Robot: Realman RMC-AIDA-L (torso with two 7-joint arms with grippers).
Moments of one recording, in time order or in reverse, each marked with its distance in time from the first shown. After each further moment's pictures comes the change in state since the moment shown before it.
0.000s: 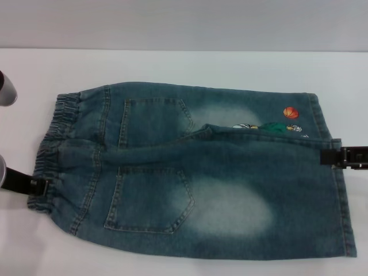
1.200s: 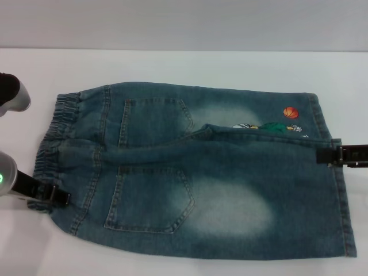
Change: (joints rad) left arm -0.062 0.000 -0.001 0.130 0.002 0.013 0.004; right arm 0.015 -0.002 -0.008 0.011 -0.005 0.005 -0.006
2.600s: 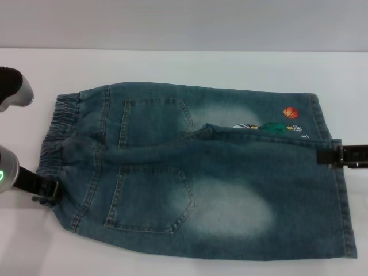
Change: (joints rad) left arm 0.002 -0.002 0.008 -0.053 -0.006 -0.032 0.005; right arm 0.004 -0.002 0.004 0.000 -0.004 -0.008 0.011
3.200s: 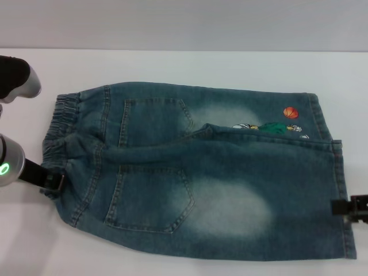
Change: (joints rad) left arm -0.020 0.000 0.013 -0.034 0.003 -0.019 -0.002; right arm -0.051 0.003 0.045 0.061 -0.133 -0.077 0.038
